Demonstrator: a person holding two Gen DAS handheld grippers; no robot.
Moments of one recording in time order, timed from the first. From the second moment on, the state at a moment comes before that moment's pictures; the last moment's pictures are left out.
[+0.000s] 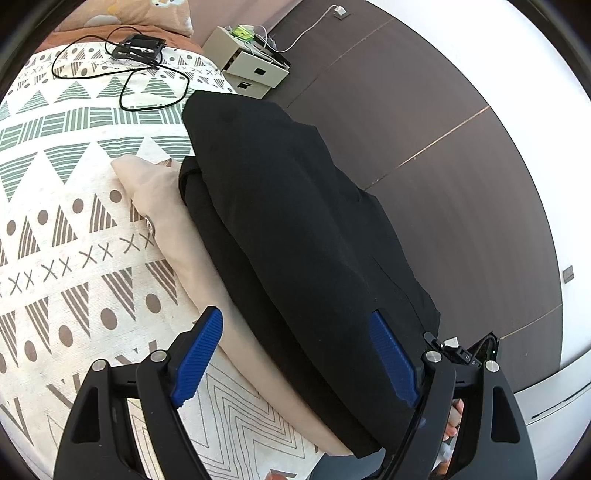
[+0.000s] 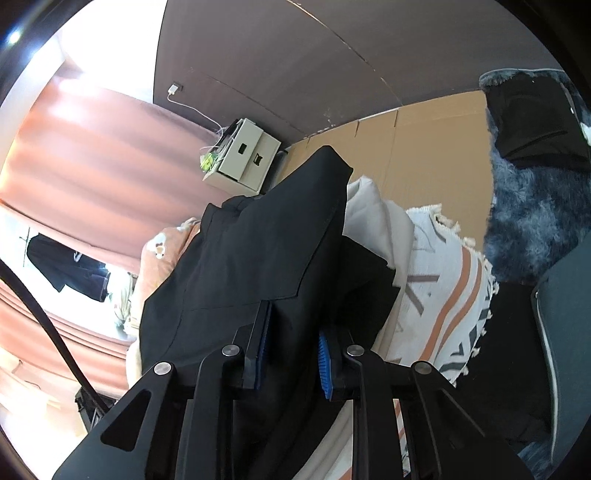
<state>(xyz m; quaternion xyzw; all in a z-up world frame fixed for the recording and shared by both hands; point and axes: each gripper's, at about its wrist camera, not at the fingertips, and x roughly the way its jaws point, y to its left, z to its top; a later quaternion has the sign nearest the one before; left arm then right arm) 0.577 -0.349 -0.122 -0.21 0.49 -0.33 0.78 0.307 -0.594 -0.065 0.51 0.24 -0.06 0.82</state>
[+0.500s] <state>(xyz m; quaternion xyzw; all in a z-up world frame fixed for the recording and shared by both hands) 0.517 -0.331 -0.060 -0.18 0.45 -0.33 0.81 0.269 -0.540 0.011 0.40 0.28 -0.11 0.87</state>
